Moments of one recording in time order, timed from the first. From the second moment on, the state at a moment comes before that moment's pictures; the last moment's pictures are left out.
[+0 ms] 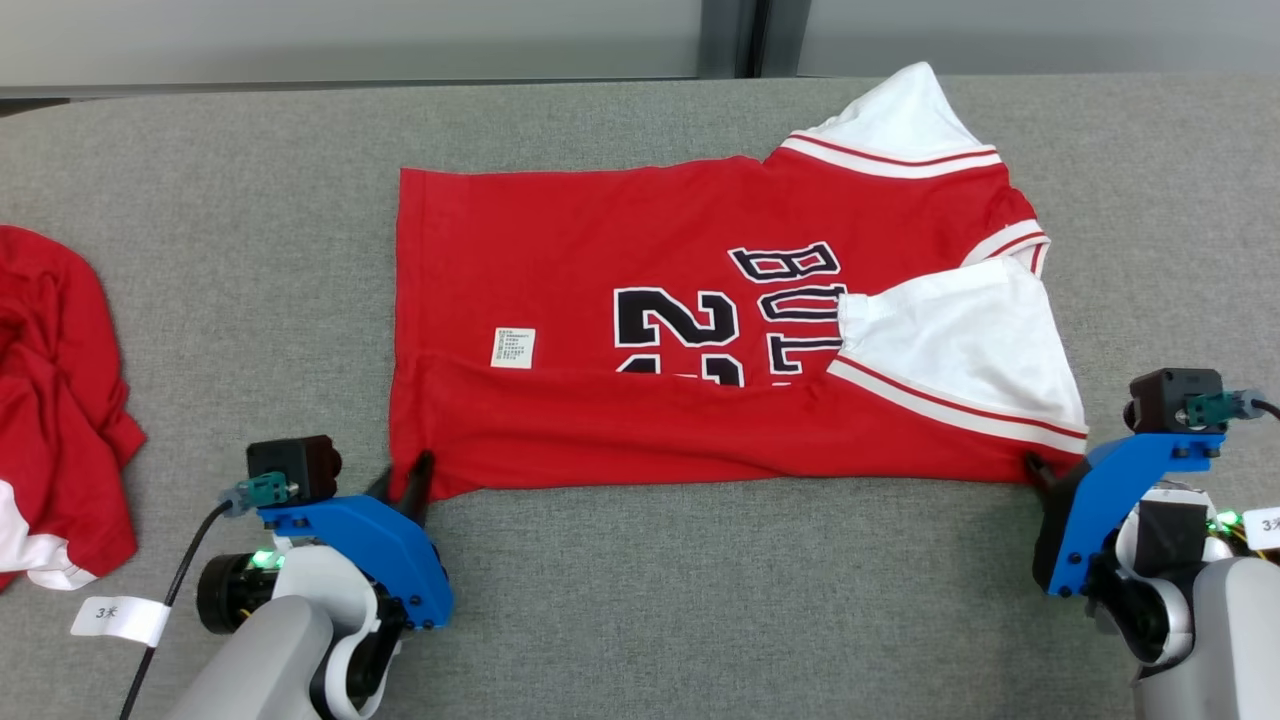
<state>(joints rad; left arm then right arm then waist) -0.39 0.34 -0.61 0.51 -0.86 0.10 0.08 -0.30 -0.06 -0.20 0.22 0.12 0.13 0.69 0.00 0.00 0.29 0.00</state>
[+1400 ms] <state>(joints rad) -0.05 0.61 -0.59 -0.01 -0.90 0.27 0.23 0.08 -0.05 -0.23 -0.23 0.21 0.13 0.89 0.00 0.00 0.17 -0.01</state>
